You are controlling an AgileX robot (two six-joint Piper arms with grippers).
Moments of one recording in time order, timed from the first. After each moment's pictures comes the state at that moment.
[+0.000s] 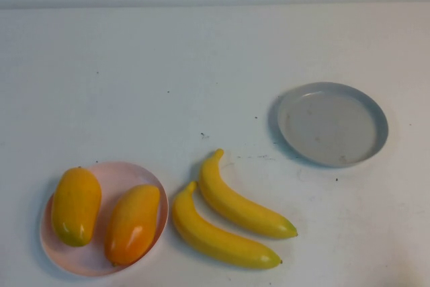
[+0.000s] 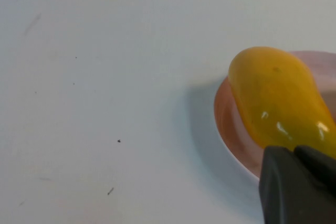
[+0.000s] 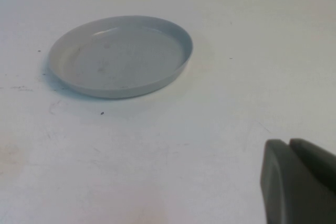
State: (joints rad) right arm 0.07 -0.01 0.03 0.10 0.35 -0.03; left arm -0.07 -0.01 0.03 0.02 0.38 0.04
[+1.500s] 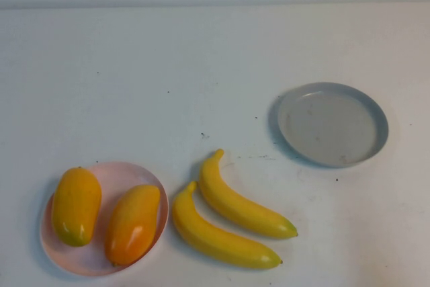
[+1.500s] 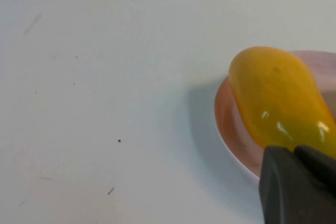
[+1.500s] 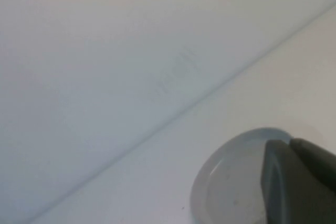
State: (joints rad) right arm 0.07 -0.01 0.00 0.77 0.07 -0.03; left arm -0.07 -0.01 0.03 0.02 0.38 0.04
